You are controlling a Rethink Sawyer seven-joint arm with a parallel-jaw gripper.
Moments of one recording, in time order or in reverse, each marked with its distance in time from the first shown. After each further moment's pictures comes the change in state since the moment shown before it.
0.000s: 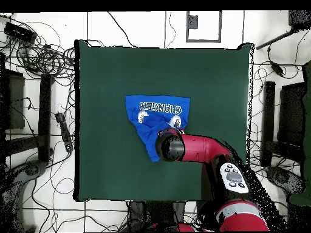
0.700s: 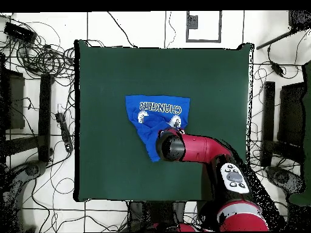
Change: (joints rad) arm -0.002 0.000 0.000 0.000 0.000 -0.013 0.000
